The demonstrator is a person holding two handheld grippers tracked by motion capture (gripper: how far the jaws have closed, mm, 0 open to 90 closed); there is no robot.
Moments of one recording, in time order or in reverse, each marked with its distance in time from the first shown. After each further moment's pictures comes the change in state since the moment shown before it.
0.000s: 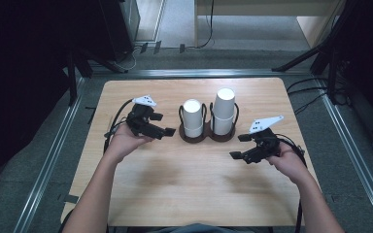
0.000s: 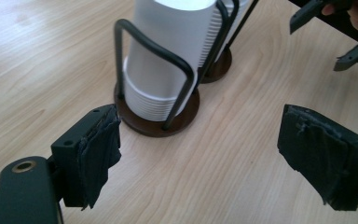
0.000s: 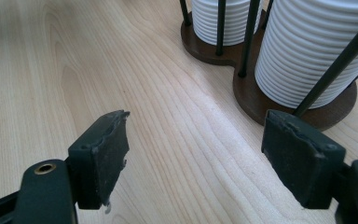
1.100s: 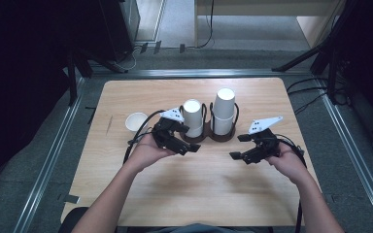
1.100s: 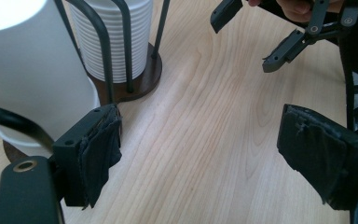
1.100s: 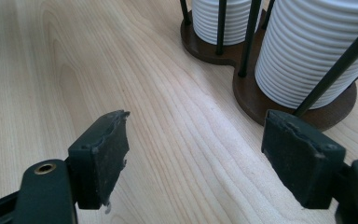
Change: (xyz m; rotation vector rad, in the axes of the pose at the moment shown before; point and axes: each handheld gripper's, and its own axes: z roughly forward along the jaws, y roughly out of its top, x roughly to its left) left arm -0.057 0.008 0.046 0.016 -0.134 0.112; right arm 0.002 0.000 0.001 0.006 -0.008 -0.006
